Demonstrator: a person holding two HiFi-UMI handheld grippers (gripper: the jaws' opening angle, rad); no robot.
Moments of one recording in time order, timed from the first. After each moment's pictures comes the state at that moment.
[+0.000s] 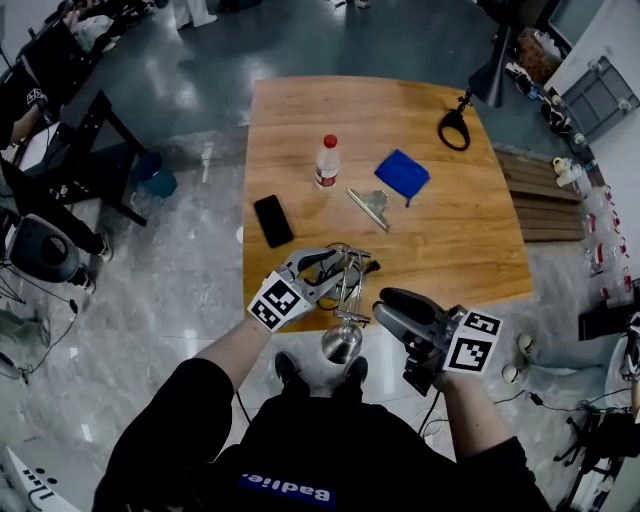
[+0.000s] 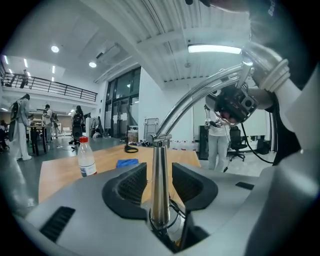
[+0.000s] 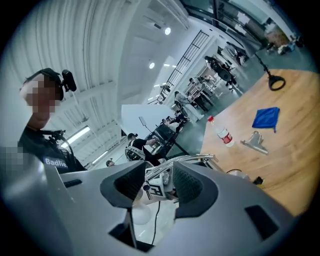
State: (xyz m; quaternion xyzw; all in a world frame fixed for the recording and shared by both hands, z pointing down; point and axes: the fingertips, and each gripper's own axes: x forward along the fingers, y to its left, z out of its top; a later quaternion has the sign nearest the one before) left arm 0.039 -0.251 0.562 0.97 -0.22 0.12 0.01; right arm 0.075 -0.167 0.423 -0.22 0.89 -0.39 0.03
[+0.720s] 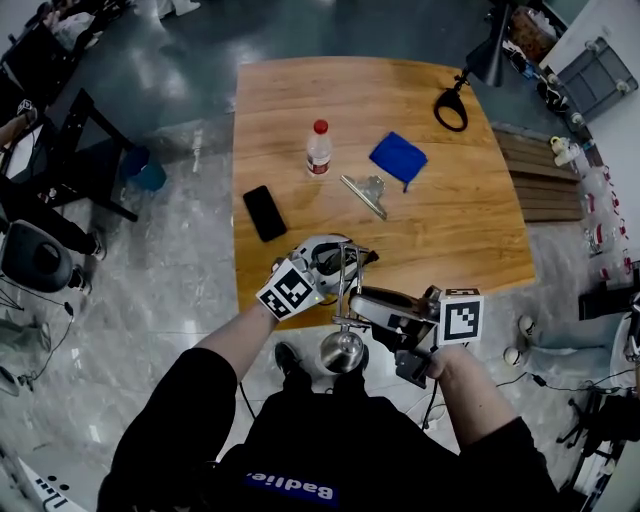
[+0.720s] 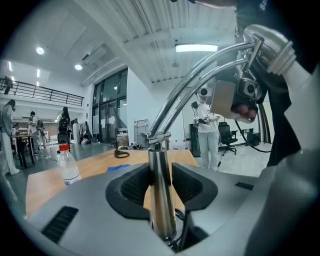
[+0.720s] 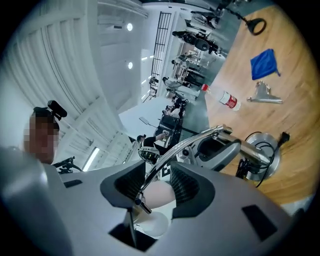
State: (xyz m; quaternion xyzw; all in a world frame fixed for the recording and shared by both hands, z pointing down) left arm 0.077 -0.262 0.567 0.98 -0.16 0.12 -0.03; right arm 0.037 -0.180 0.447 -0.13 0.82 -0.56 0.07
